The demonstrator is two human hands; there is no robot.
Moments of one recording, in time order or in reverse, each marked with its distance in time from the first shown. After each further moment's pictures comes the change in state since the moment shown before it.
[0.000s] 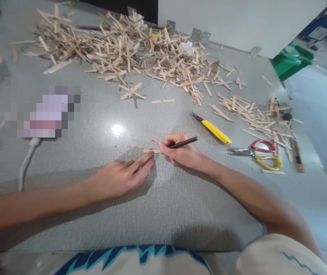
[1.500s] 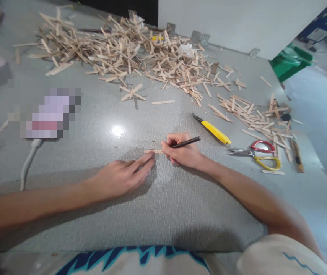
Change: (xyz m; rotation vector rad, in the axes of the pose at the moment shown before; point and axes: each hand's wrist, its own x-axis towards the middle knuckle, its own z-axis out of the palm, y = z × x) left_hand -0.001 0.000 0.003 -0.066 0.019 -0.031; right_hand 0.000 0.006 0.000 0.097 0.018 0.037
